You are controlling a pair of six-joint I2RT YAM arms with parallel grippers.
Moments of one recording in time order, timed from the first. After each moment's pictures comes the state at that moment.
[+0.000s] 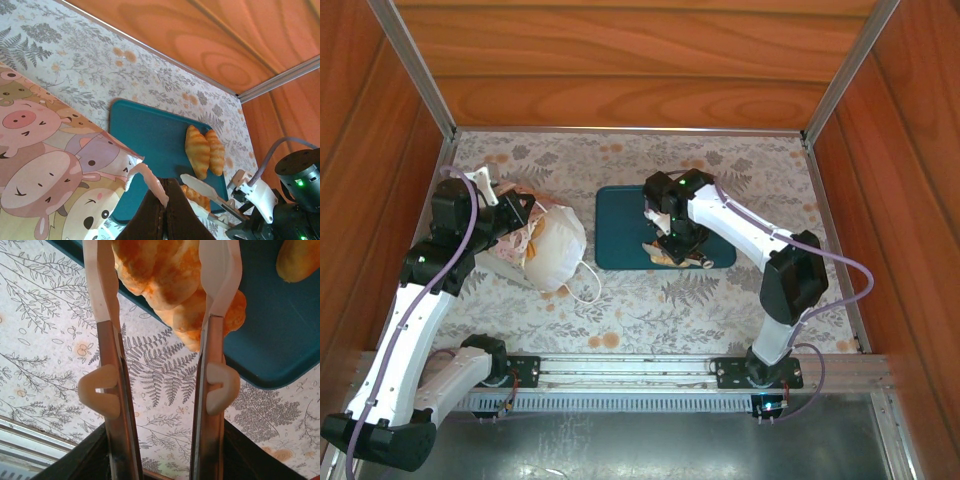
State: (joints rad) left arm -0.23 0.85 1.02 -0.62 0.27 -0.68; right arm 0.73 1.76 1.53 -1.41 0.09 -0.04
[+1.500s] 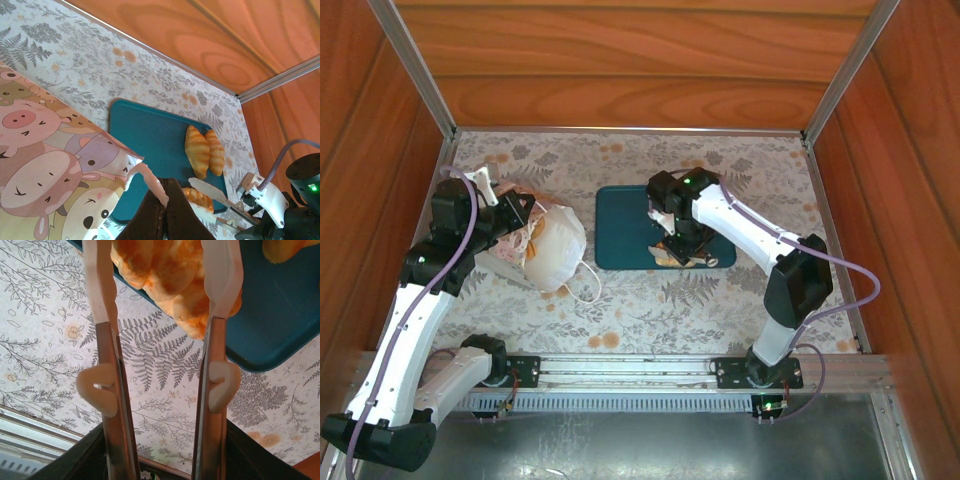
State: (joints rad) left arm -0.23 0.85 1.02 -0.62 0.27 -0.68; right arm 0.73 1.74 1.54 -1.46 0.11 -0.04
